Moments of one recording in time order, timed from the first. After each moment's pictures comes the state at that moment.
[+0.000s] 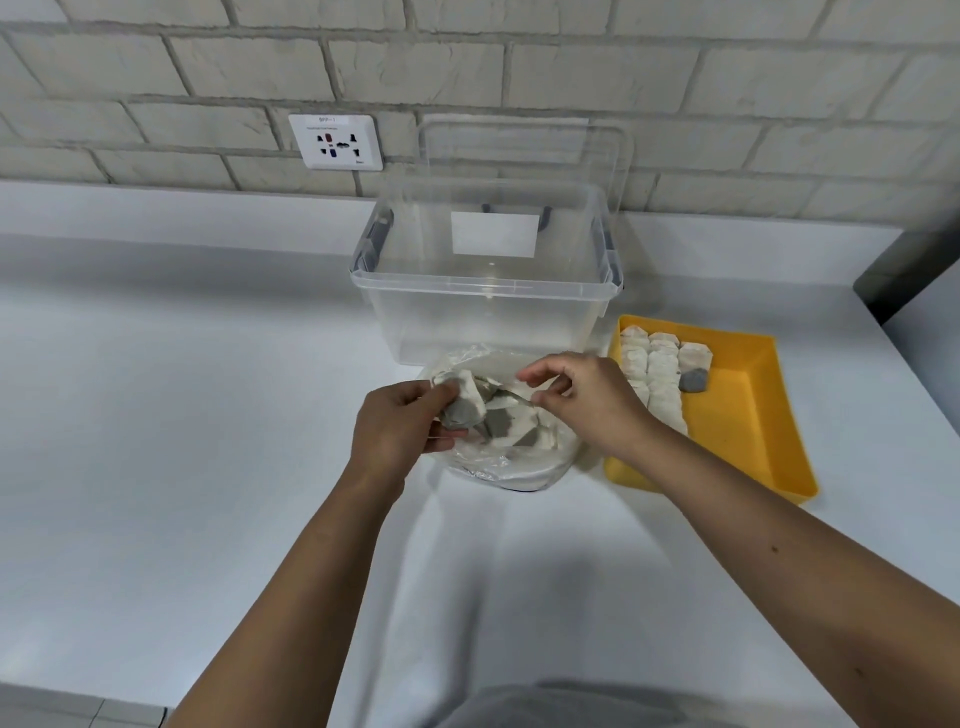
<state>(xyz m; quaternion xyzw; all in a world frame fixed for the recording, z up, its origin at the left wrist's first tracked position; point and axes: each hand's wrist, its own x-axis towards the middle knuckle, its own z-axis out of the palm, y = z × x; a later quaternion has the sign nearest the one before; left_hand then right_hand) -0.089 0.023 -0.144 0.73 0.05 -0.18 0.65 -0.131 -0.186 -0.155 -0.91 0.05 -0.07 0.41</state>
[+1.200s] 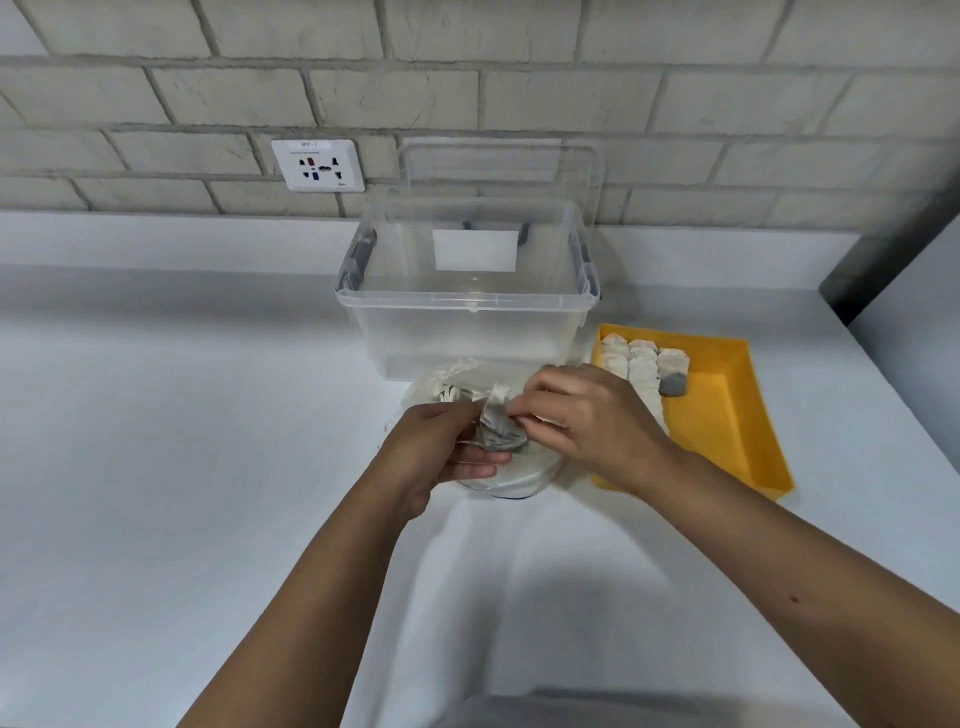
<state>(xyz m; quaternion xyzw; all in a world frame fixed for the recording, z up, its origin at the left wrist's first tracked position) -0.106 0.002 -0.125 0.65 0.01 -0.36 0.67 -0.161 -0.186 -0.134 -0.93 -0.19 -0.27 0.13</state>
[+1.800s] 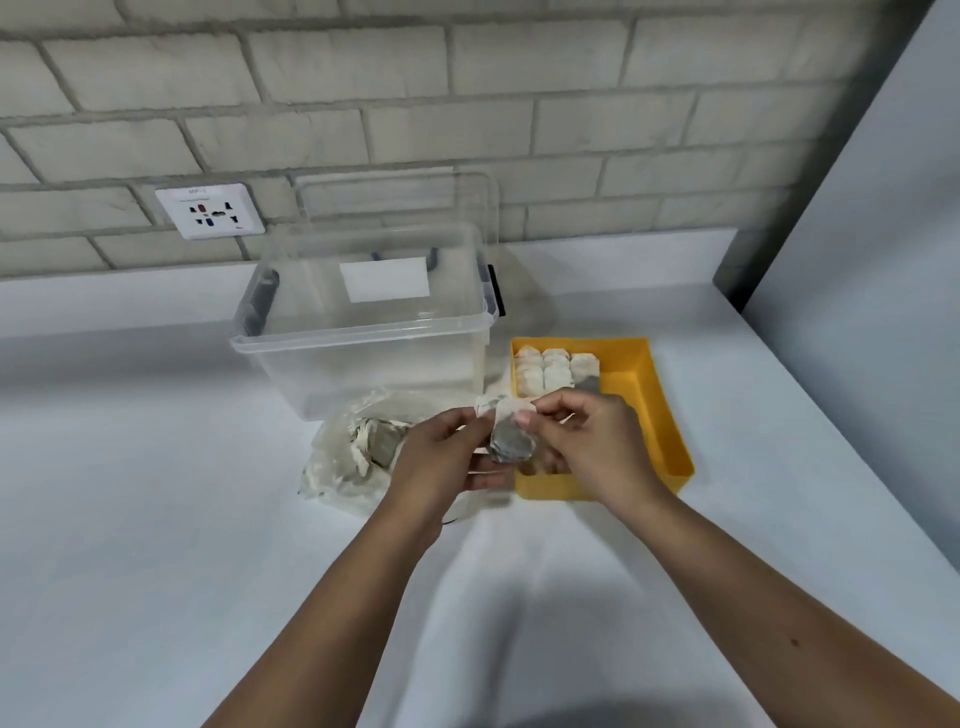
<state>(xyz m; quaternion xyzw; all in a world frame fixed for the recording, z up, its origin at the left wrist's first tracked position) -0.145 -0.076 -0.116 0.66 -0.06 -0.33 0.68 -0.216 -0.222 -0.135 -0.79 0.23 -0.22 0.53</state>
